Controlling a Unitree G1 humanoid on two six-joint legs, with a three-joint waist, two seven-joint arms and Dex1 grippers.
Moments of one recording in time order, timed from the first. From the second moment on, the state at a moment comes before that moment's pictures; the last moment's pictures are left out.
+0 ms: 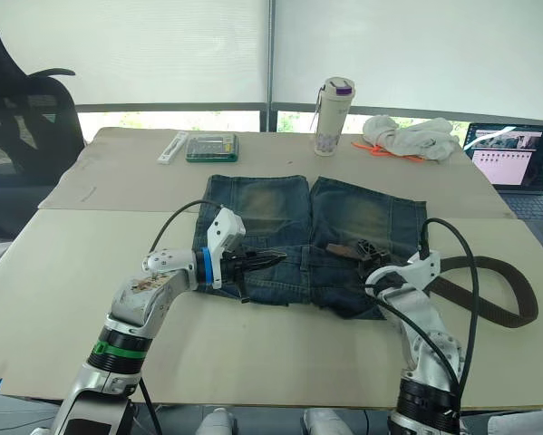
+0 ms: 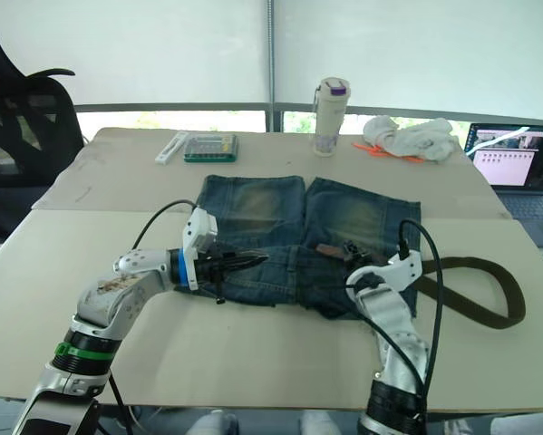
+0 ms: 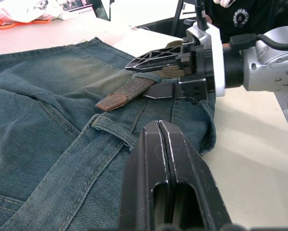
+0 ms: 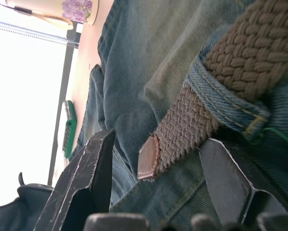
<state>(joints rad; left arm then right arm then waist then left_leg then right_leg) -0.52 0.47 -0.12 -0.10 -0.47 0.53 -0.97 -0.31 0.10 -0.39 -0.21 1.27 0.54 -0.60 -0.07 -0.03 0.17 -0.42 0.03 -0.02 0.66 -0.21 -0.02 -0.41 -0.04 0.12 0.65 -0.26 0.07</state>
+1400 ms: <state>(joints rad) -0.52 0.49 -0.10 -0.06 -0.44 0.50 -0.97 -0.16 -0.02 -0.24 -0.31 1.30 0.66 -0.27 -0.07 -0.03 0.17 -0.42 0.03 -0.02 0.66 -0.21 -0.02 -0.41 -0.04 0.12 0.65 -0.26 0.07</state>
